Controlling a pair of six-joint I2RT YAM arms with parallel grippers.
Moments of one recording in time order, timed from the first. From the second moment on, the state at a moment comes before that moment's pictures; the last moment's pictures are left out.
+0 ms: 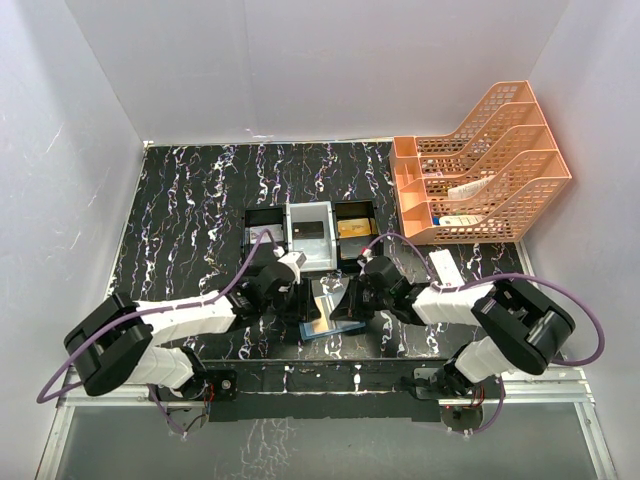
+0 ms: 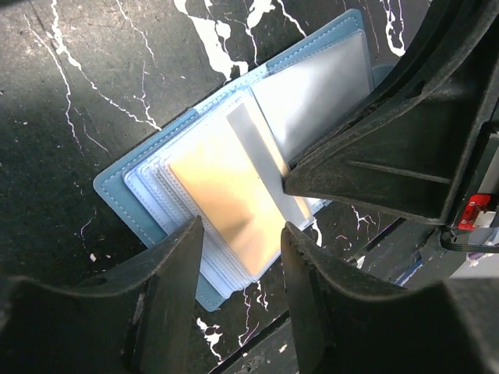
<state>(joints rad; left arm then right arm) -0.92 1.31 0.51 0.01 0.07 -0.74 0.75 1.45 0.45 0.22 -0.35 0.92</state>
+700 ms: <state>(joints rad) -0.91 1.24 0.42 0.12 0.11 -0.82 0.73 1.53 0.13 0.85 -0.37 1.30</state>
